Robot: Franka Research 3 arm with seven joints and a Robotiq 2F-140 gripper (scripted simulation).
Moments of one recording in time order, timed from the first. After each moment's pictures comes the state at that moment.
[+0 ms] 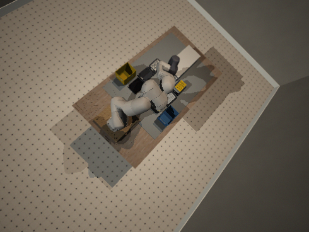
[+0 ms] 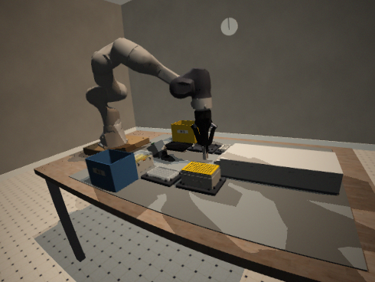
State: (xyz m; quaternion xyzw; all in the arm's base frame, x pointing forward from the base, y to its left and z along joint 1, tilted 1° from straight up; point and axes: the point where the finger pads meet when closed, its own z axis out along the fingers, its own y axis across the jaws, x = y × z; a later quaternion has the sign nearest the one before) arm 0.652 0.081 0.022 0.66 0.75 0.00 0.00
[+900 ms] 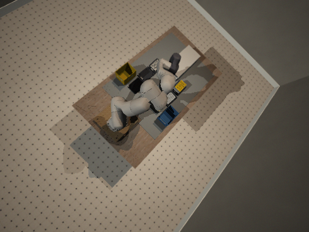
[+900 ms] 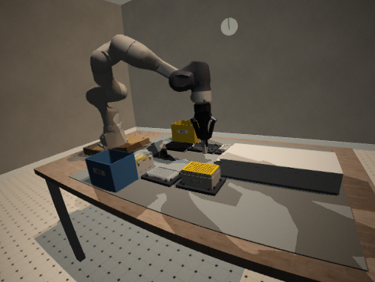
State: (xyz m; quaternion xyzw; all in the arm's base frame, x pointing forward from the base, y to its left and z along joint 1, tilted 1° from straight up) arm 0.651 0.081 0.052 0.66 0.75 0.00 0.00
